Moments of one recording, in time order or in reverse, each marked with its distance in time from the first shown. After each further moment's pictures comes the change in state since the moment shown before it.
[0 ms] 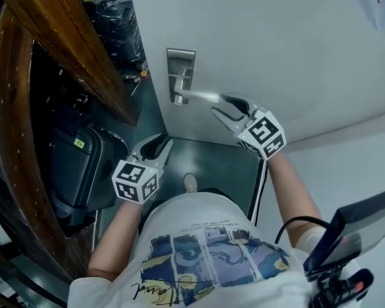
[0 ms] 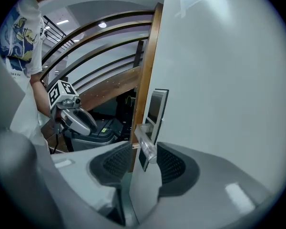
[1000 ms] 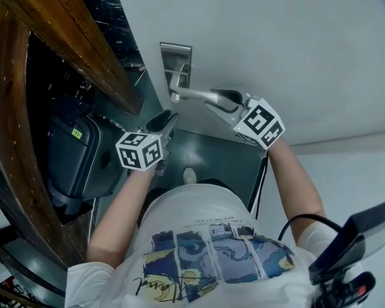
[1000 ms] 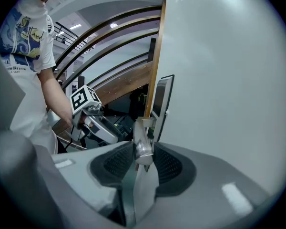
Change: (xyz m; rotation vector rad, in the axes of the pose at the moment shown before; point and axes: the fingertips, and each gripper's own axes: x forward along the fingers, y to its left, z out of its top) left arm 0.079 0.036 -0.006 -0.218 -0.017 0.043; right arm 0.032 -0.005 -0.014 -0.074 0.008 0.198
